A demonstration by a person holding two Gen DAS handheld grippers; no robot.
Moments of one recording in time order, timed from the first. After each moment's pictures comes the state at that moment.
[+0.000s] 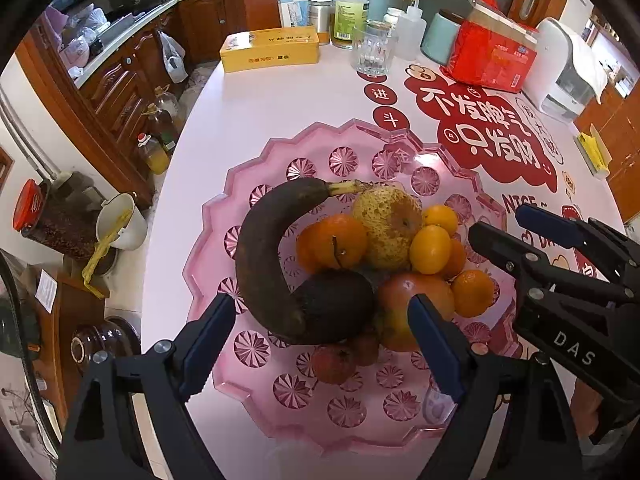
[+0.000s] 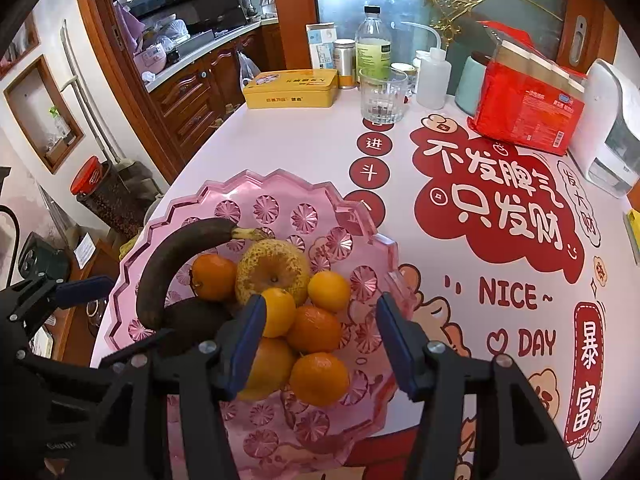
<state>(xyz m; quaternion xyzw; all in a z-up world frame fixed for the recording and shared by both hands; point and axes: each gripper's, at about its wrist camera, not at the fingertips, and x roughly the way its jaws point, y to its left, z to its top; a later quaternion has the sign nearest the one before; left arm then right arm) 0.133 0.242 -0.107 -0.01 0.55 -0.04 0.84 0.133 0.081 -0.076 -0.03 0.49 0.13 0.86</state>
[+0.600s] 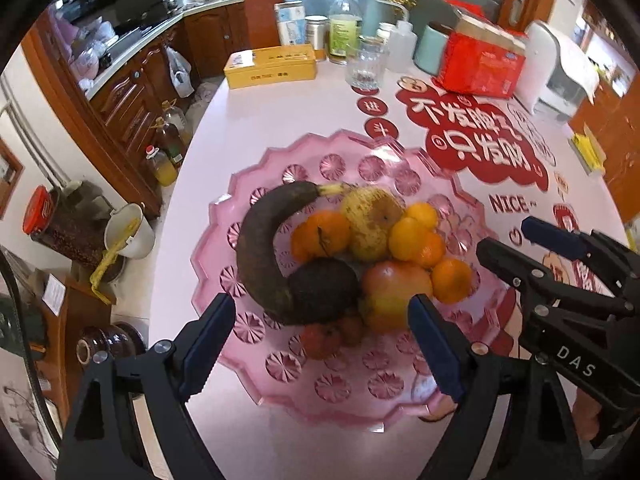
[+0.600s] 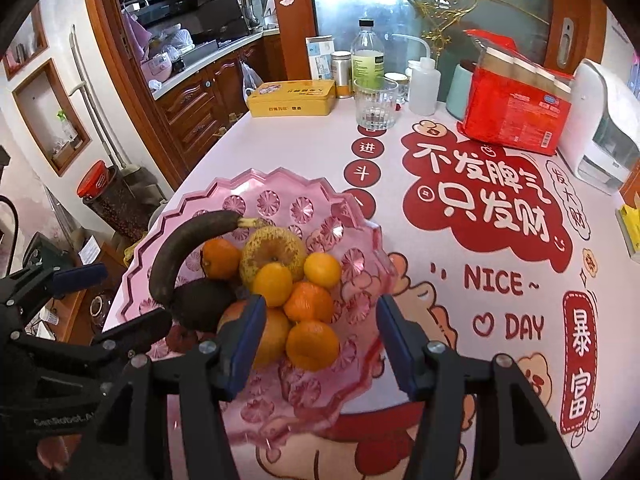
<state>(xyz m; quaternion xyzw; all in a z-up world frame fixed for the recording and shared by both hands) 0.100 0.226 -0.086 0.01 0.52 -0.04 0.85 0.099 0.062 -0.063 -0.03 0.48 0.13 0.87</state>
